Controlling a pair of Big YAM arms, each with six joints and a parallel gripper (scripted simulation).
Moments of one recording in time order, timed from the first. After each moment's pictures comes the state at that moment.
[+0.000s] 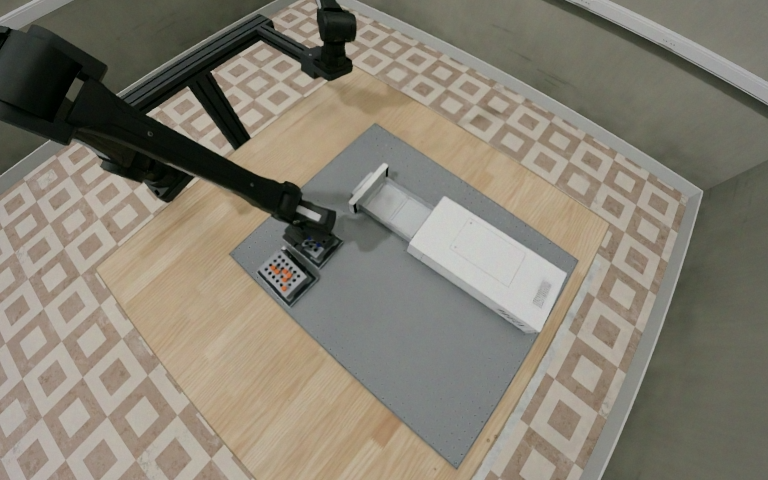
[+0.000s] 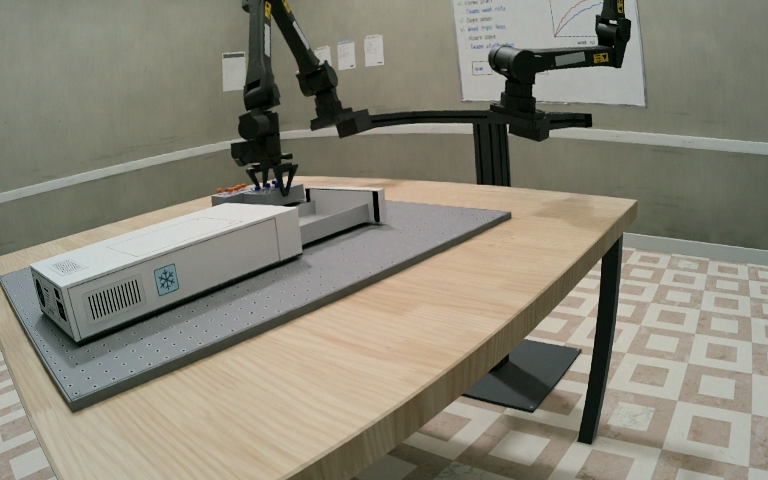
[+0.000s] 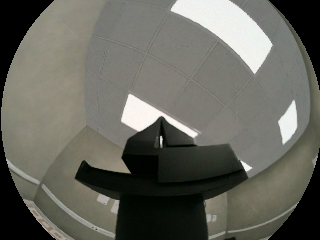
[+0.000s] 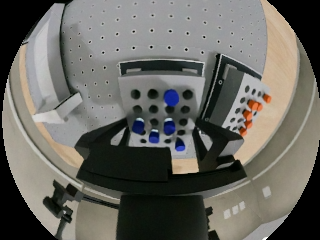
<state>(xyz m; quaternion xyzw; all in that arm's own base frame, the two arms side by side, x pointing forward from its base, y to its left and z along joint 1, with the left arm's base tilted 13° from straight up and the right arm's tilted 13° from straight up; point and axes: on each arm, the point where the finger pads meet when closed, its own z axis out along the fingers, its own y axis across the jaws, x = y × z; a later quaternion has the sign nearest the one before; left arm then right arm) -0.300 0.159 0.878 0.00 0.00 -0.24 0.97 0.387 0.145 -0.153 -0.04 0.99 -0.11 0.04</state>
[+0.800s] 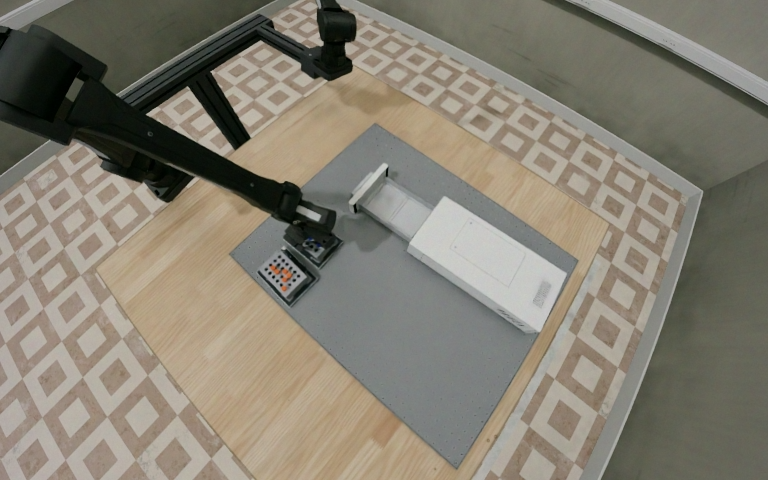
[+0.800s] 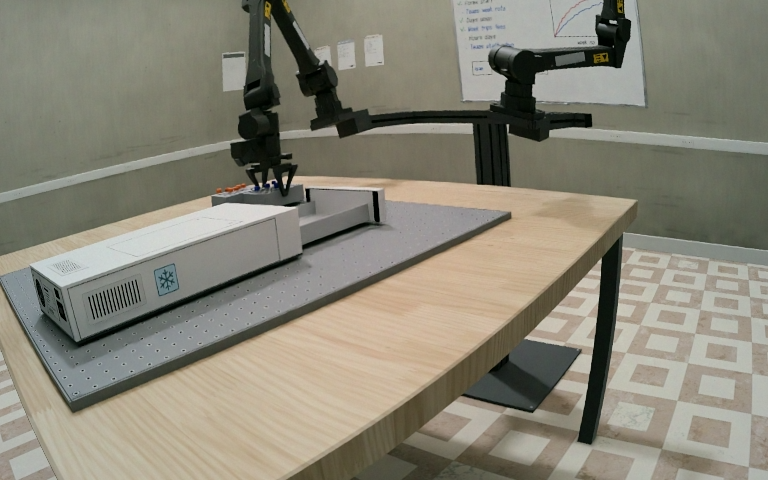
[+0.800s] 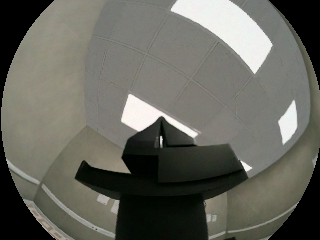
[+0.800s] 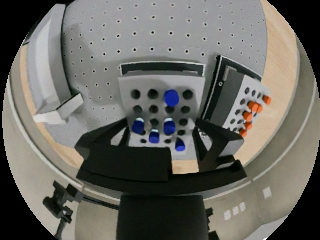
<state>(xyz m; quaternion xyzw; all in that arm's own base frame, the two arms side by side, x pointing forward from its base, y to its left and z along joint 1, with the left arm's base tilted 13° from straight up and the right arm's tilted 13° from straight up) -0.300 0.159 0.878 0.00 0.00 -0.24 0.97 0.389 0.146 -0.153 -0.04 0.99 -0.10 0.04</state>
